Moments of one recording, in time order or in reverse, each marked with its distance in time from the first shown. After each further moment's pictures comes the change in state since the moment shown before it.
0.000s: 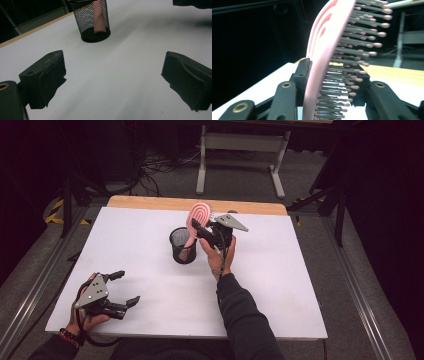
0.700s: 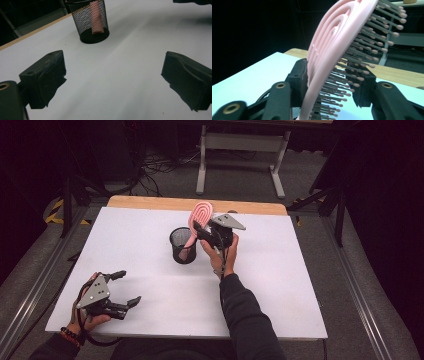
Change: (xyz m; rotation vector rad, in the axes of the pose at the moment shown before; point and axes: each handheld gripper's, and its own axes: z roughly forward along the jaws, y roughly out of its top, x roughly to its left) left arm 0.001 0.000 0.003 0.002 -0.008 0.013; right arm 0.001 0.002 -0.001 0.057 -0.048 -0.101
